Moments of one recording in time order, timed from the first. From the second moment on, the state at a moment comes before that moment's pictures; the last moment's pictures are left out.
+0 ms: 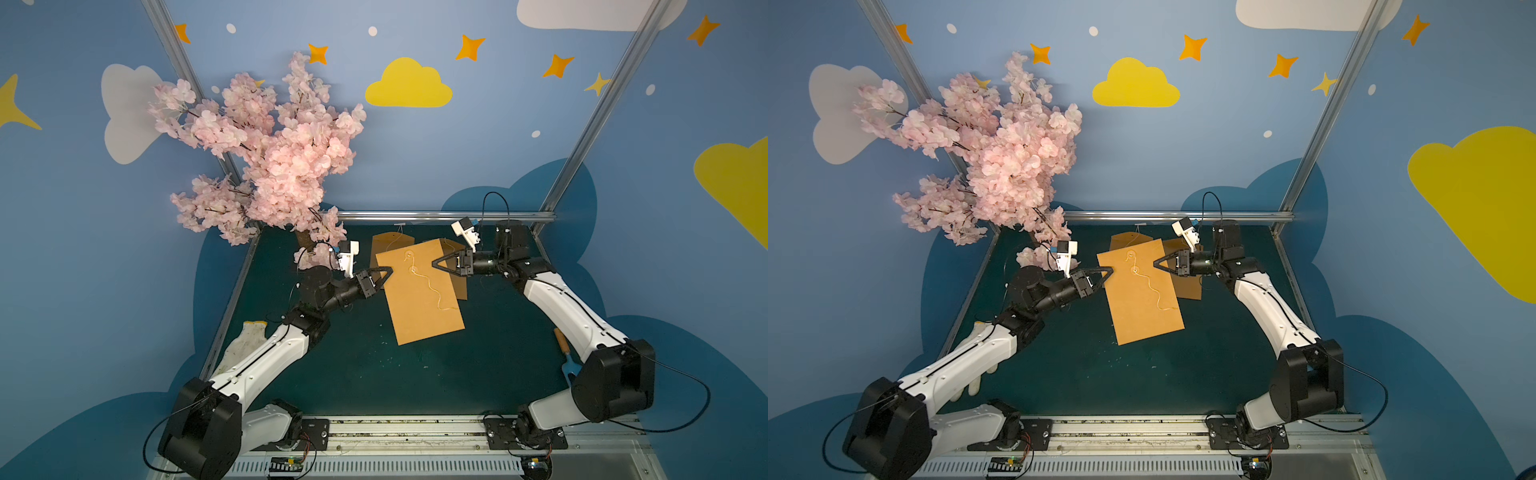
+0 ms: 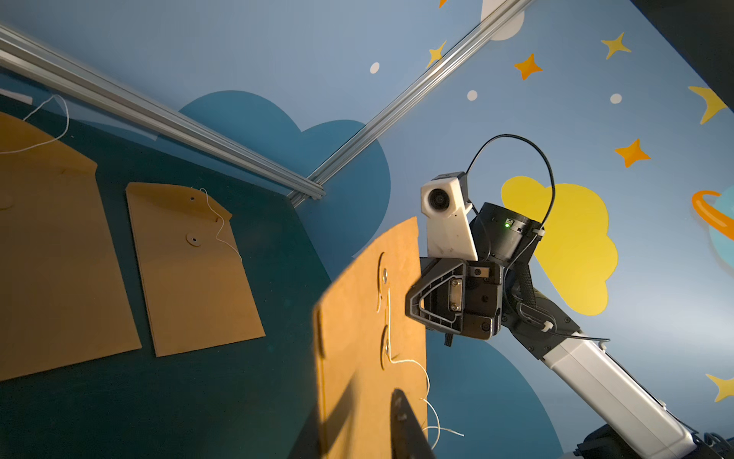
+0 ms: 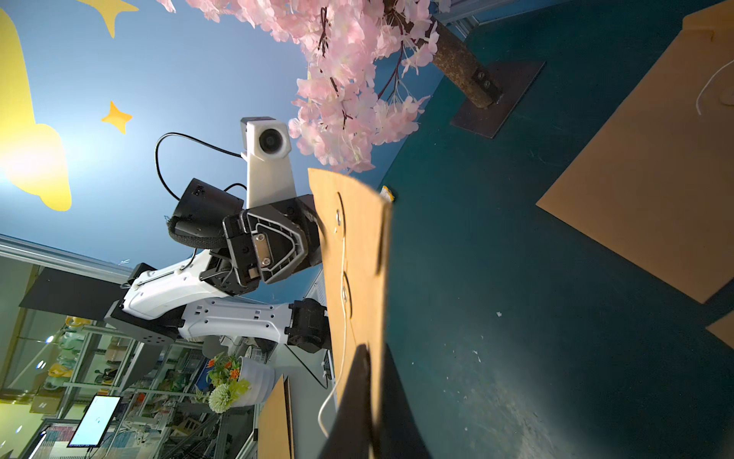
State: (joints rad) left arm -0.43 1.21 0.72 0.45 0.55 -0.90; right arm 0.29 1.49 1.26 -0.32 -1.12 0.42
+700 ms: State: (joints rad) left arm -0.44 1.28 0.70 0.62 0.56 -1.00; right arm 0.28 1.46 1.25 -0.30 -1.10 0.41
